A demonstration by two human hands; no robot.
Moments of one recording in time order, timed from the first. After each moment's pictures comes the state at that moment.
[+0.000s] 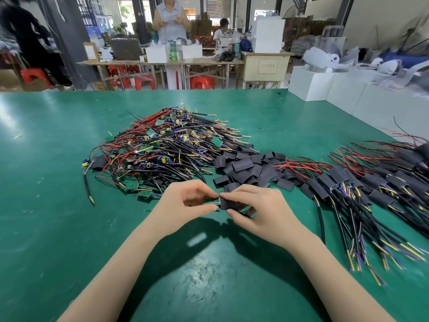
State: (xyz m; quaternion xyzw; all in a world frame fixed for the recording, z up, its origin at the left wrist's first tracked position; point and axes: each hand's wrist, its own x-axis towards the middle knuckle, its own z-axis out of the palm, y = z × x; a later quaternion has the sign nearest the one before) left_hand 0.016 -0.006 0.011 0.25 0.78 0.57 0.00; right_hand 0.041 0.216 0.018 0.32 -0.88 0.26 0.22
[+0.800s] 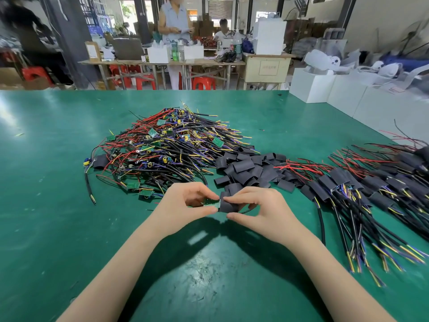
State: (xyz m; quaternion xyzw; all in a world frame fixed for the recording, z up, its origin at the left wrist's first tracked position) left_hand 0.017 -0.006 0.011 0.23 0.79 0.56 0.01; right_hand 0.036 0.217 0.015 0.26 -0.89 0.35 0.14
